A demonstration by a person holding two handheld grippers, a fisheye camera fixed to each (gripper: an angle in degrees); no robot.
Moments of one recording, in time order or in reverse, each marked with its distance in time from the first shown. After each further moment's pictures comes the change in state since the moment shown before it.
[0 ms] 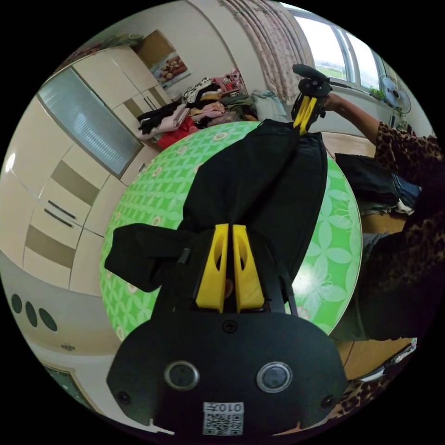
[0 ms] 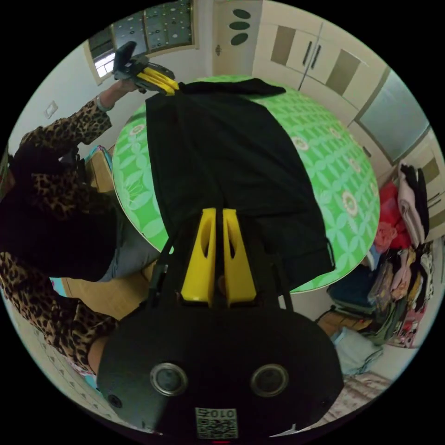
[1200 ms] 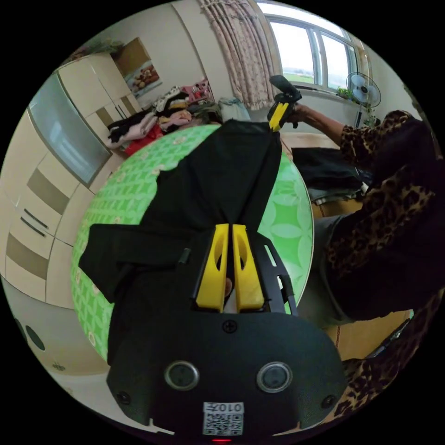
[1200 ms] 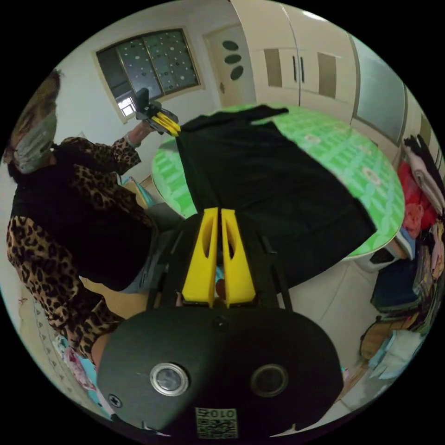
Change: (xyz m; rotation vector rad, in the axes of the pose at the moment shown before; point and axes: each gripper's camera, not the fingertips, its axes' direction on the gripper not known) left arm 0.112 0.077 -0.035 0.074 0.175 0.072; right arm -0.121 0.117 -0.274 0.250 -0.204 0.072
